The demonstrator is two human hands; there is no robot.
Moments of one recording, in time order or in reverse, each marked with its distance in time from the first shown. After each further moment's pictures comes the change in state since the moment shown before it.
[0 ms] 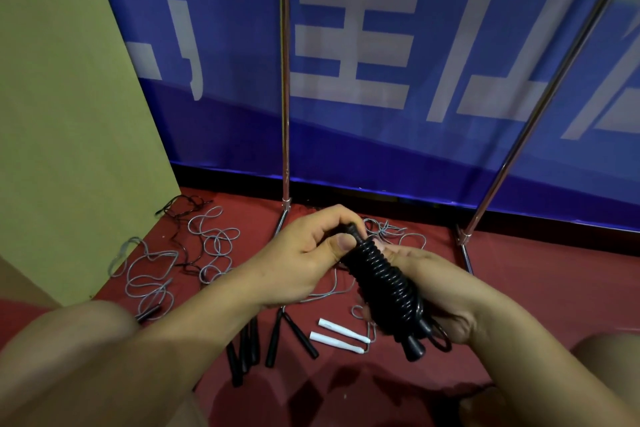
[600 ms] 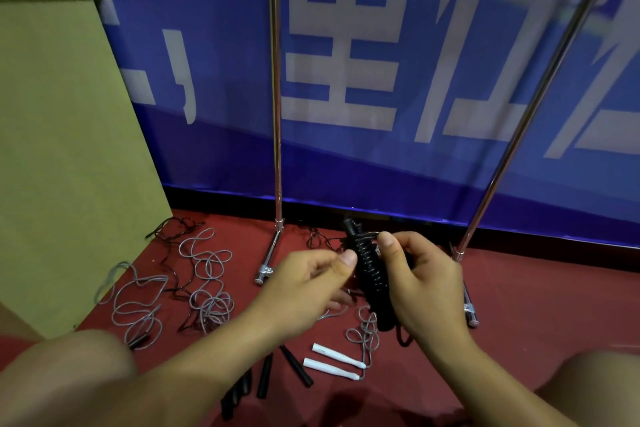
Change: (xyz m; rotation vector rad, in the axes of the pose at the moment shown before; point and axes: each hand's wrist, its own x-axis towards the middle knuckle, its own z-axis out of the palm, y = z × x) left_hand 0.003 -0.007 0.023 -0.149 0.189 -0.361; right_hand 0.009 0.007 0.004 -0.710 0.863 -0.867
